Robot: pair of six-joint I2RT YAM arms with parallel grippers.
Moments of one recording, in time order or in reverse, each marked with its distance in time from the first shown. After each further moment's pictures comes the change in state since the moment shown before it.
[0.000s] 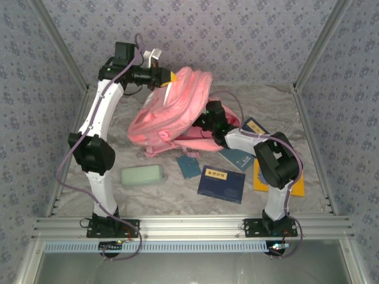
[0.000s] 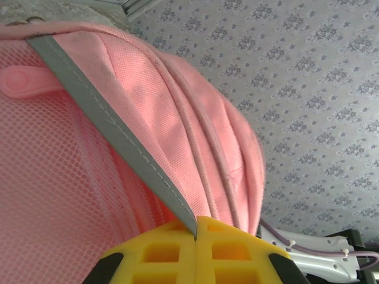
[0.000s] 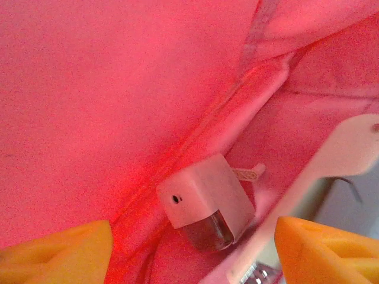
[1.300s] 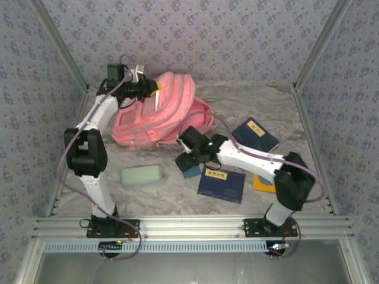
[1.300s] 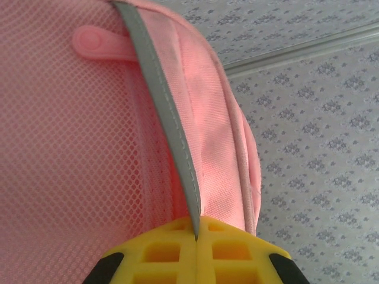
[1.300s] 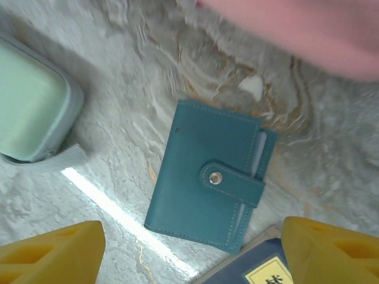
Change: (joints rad) left arm 0.122 -0.062 -0.534 0.565 -0.166 -0.269; right arm 0.366 -0.172 0.131 -1.170 0.391 -0.428
